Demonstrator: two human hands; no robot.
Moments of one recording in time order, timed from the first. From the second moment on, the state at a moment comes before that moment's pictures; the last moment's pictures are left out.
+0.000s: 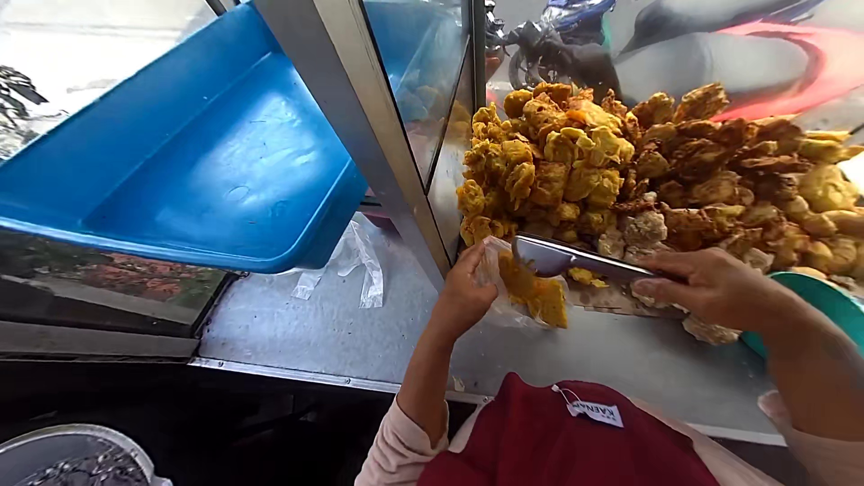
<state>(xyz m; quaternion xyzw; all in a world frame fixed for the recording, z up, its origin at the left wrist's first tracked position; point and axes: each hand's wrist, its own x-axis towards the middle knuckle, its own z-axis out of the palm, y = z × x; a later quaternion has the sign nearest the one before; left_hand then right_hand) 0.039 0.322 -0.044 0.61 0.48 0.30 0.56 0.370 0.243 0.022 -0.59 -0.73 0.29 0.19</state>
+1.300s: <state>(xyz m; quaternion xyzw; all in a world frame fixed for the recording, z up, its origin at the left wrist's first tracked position) 0.067 0.288 -0.009 0.53 0.42 0.36 0.64 0.321 0.318 0.097 -0.81 -0.58 0.01 0.10</state>
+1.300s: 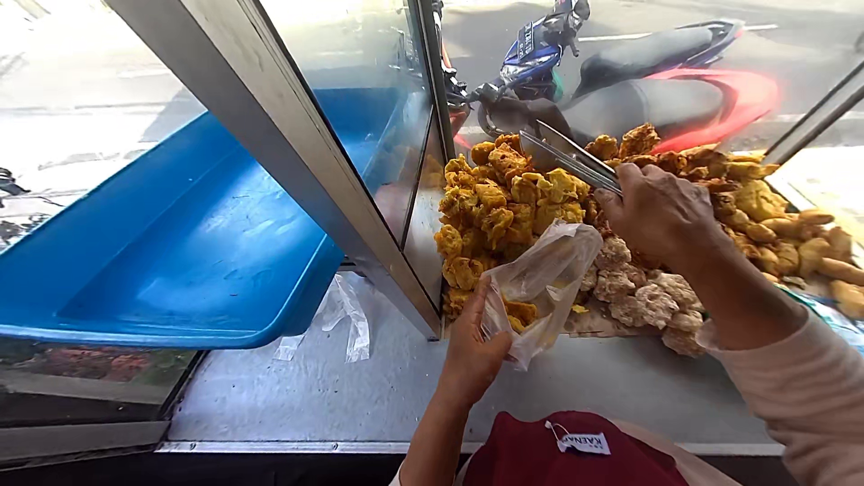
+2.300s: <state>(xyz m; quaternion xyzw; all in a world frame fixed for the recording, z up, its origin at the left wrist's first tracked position) 0.074 0.288 -0.001 0.60 0.41 0.32 0.61 0.340 0.365 0.083 -0.85 -0.52 -0.02 0.06</state>
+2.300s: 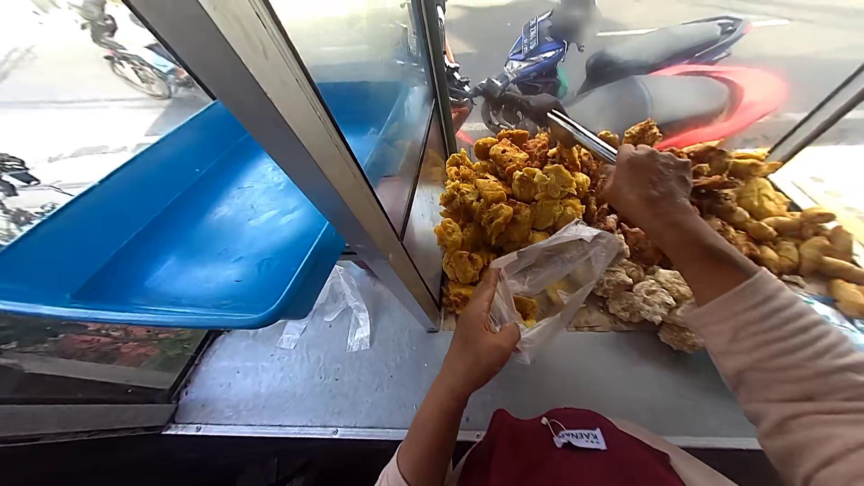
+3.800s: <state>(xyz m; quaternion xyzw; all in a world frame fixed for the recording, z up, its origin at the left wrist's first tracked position) 0.080 0.284 -0.006 0.67 0.33 0.38 0.54 0.267 0.481 0.131 -0.75 -0.65 -0.03 -0.08</state>
